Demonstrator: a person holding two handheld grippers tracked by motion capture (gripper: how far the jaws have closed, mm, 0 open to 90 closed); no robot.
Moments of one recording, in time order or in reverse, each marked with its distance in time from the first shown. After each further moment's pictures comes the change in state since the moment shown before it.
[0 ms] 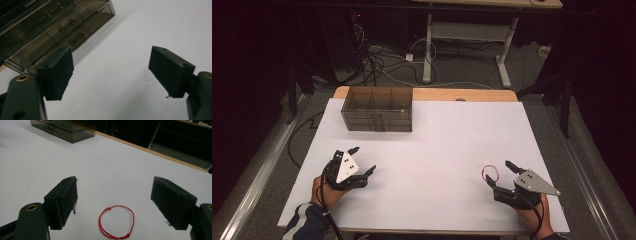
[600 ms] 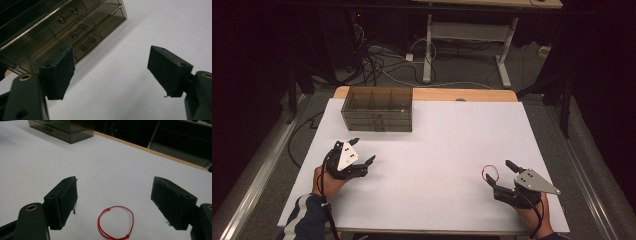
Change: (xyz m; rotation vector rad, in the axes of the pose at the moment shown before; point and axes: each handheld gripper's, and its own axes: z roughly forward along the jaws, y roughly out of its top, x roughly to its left) left arm 0.024 0.011 0.015 0.012 0.027 -0.015; right arm -0.002 0.001 0.002 0.000 -0.003 0.019
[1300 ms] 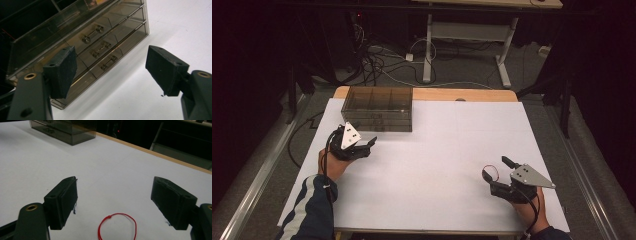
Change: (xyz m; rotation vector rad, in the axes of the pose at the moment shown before) left arm 0.029 0.022 0.026 -0.025 0.030 -0.050; right arm -0.001 0.005 0.013 -0.002 0.020 -0.010
